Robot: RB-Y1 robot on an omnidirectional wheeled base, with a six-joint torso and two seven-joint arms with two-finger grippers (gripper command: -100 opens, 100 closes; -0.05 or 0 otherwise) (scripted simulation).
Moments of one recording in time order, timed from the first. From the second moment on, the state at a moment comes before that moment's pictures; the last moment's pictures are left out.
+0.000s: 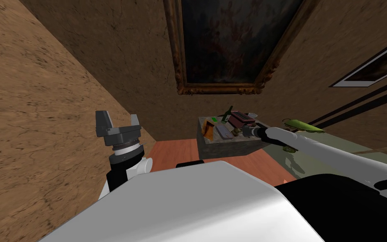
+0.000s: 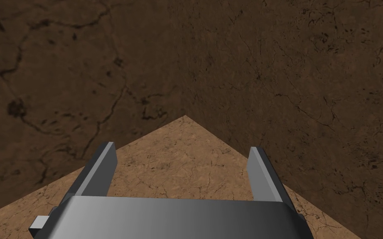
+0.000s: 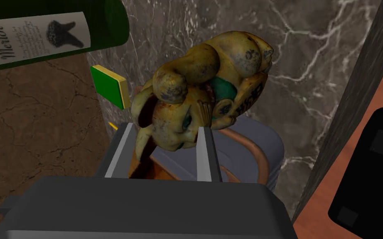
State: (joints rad) left arm 0.48 -0.02 0.03 -2.40 -0.06 -0.58 0.12; right arm 0.37 -1.41 -0.08 -1.35 1.31 -0.49 0.43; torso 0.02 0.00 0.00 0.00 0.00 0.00
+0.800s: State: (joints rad) left arm 0.48 -0.02 0.03 -2.40 -0.06 -0.58 0.12; right arm 0.36 -1.46 -0.16 -1.29 1.27 -0.56 0.43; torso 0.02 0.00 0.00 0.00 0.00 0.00
